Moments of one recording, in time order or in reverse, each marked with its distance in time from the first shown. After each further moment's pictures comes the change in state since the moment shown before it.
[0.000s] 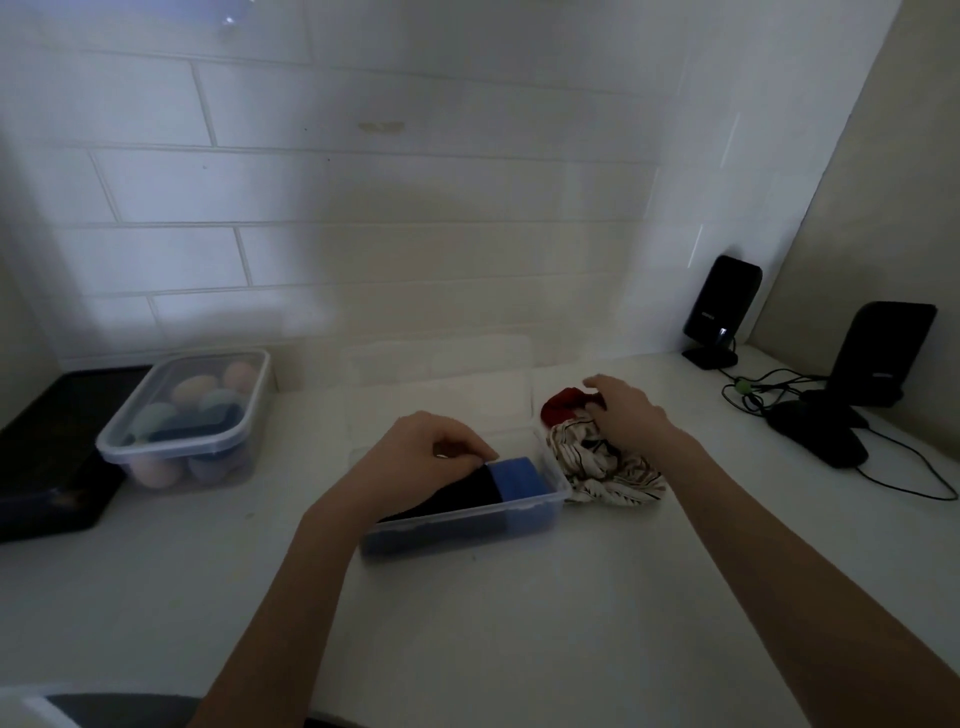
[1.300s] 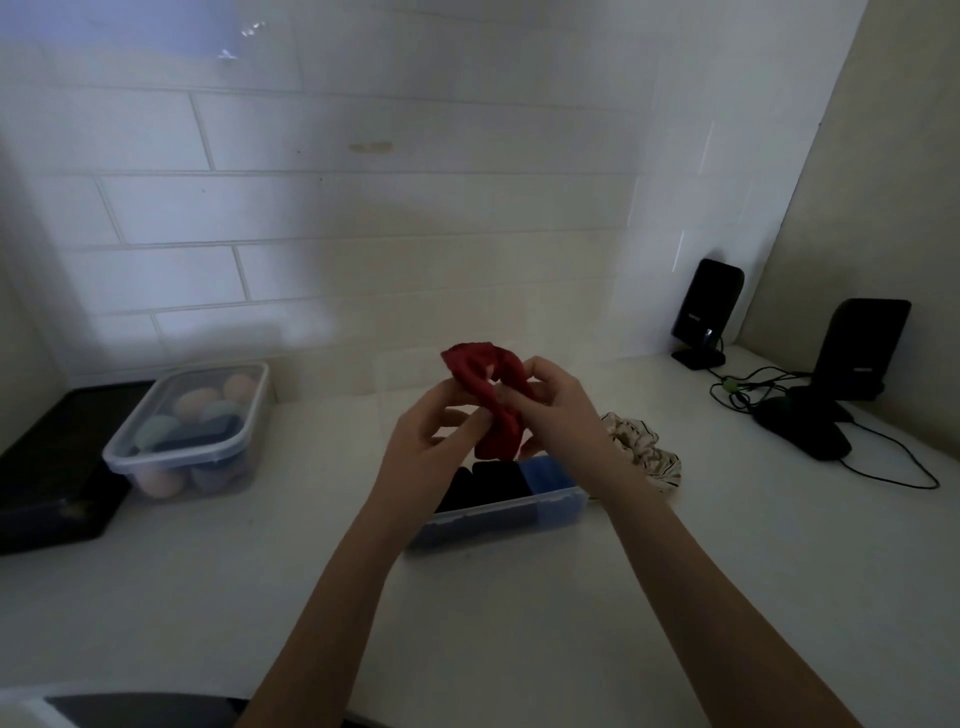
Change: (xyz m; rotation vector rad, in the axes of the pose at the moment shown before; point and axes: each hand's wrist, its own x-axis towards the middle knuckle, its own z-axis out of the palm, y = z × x) left_hand -0.014 0.040 0.021 -0.505 0.365 0.107; right_hand -0.089 -0.088 -0.014 0.989 0.023 -0.320
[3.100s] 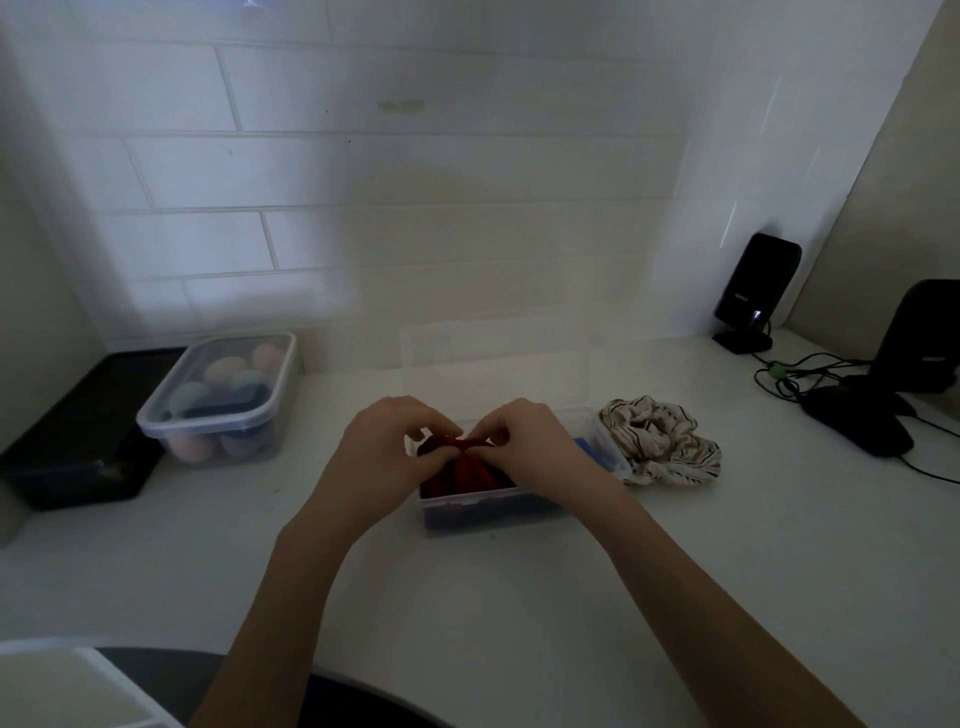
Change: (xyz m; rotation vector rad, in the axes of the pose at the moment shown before) left_hand -0.008 -0.028 -0.059 0.767 -0.071 0.050; right_hand 0.000 0.021 0.045 -0.673 -0.314 -0.053
